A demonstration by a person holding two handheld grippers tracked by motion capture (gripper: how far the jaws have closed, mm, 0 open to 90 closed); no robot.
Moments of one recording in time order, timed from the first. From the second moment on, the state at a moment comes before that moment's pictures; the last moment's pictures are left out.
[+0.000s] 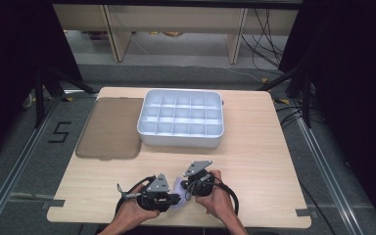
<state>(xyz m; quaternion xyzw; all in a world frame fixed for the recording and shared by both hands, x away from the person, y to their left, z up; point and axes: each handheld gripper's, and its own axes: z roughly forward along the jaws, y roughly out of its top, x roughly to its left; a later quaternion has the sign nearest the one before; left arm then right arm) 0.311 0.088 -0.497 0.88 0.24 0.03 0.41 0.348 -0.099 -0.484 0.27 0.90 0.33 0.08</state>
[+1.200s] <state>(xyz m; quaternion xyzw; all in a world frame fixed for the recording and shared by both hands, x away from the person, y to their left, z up) 0.319 0.106 -0.502 0.88 0.25 0.05 0.39 0.356 -0.106 -0.500 0.38 0.86 0.34 0.00</state>
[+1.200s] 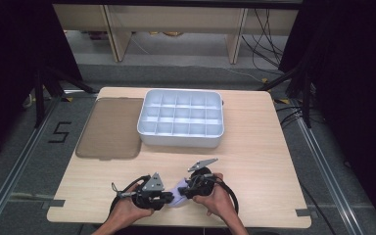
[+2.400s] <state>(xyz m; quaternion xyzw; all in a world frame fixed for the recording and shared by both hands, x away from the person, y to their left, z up) 0.302 0.178 -0.497 0.85 0.33 0.04 0.41 0.349 -0.105 -0.496 0.35 0.87 0.36 0.00</state>
